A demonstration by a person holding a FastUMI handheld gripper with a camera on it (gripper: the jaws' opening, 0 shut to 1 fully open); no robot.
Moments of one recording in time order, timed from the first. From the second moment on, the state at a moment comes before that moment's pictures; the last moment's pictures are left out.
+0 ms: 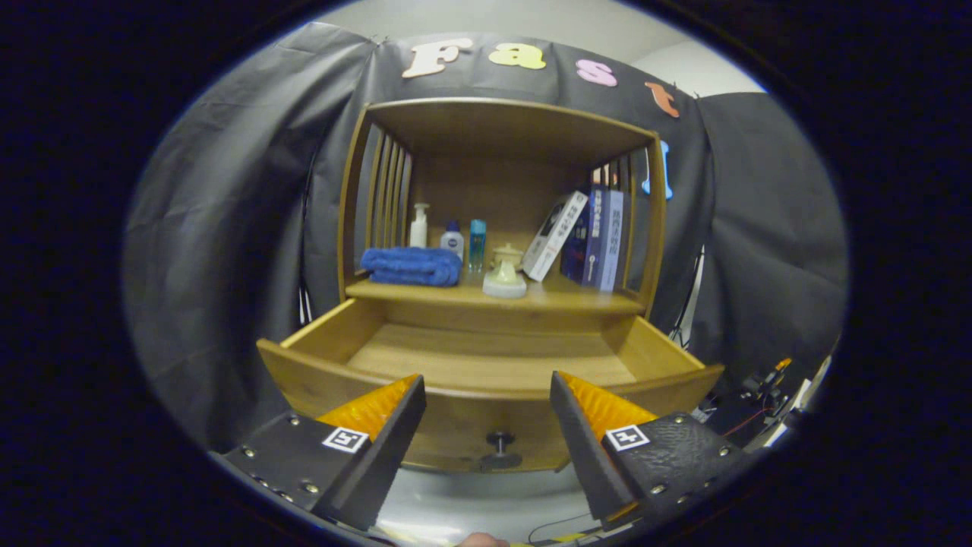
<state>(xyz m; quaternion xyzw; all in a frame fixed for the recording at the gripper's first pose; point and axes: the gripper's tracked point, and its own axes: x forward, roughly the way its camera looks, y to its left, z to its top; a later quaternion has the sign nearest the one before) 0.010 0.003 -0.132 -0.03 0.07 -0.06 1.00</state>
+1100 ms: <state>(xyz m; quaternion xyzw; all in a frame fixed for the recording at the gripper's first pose) 0.109 -0.018 -0.228 0.02 0.13 -0.05 0.99</state>
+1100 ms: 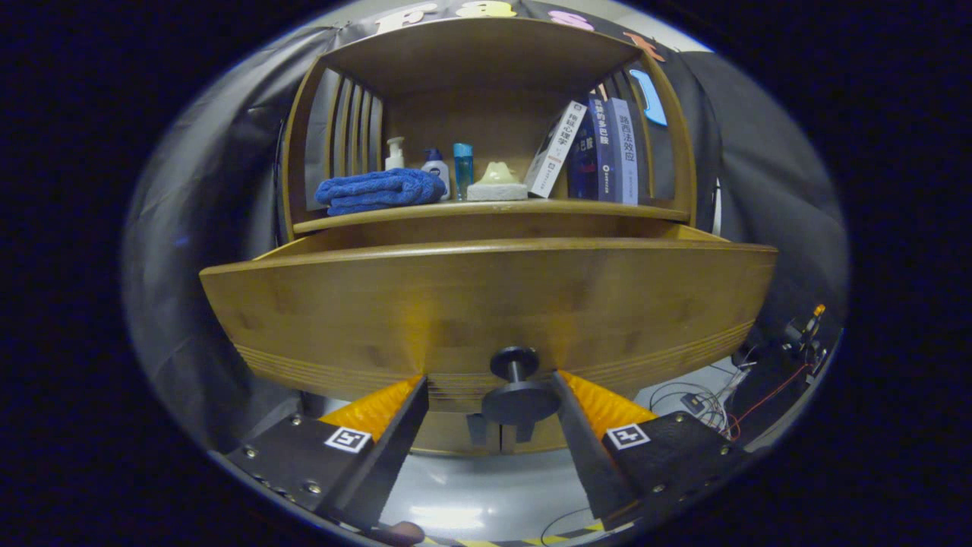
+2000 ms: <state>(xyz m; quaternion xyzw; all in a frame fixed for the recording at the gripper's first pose) 0.218 -0.015 -0.219 0.02 0.10 -0.06 0.99</state>
